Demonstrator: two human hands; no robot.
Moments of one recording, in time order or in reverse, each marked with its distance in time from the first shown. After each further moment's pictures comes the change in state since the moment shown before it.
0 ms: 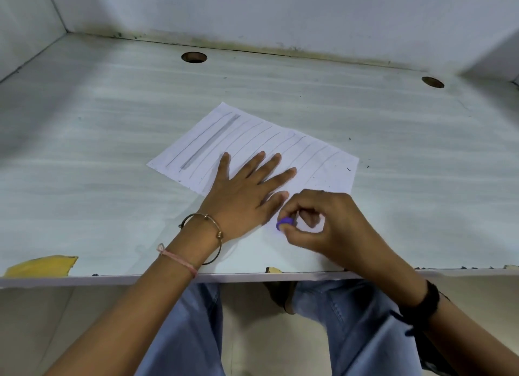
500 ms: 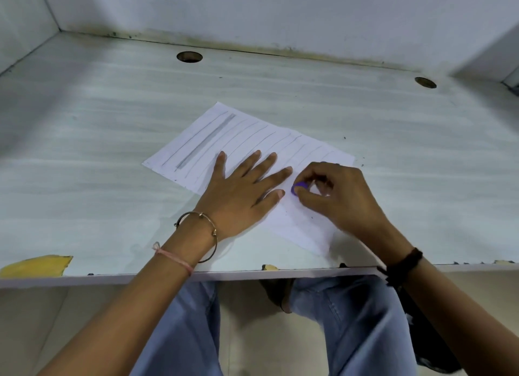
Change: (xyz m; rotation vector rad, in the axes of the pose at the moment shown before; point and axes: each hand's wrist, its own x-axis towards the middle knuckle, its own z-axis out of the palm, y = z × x) left_hand 0.000 0.001 0.002 -0.021 0.013 -0.011; right_hand 0.019 0.027 -0.013 -0.009 0.192 0.134
